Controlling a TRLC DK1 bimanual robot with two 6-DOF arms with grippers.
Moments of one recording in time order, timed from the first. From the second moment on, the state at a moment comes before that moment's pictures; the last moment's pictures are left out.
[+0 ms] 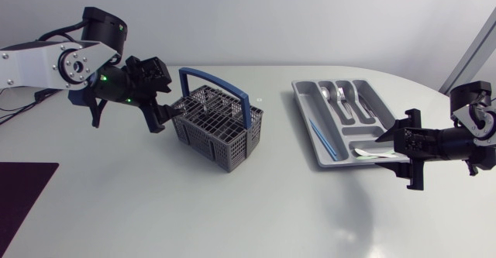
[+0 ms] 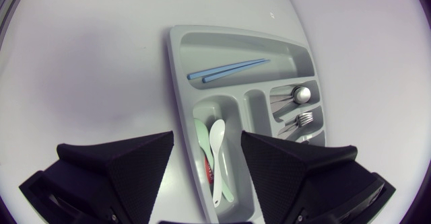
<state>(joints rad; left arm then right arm) -0.20 1.61 1.14 -0.37 0.19 0.97 -0.32 1.54 0.78 -0.34 -0.45 -1.69</state>
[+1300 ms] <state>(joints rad) -0.20 1.74 1.17 -0.28 0.19 0.97 -0.31 1.51 0.74 -0.33 -0.47 -1.67</state>
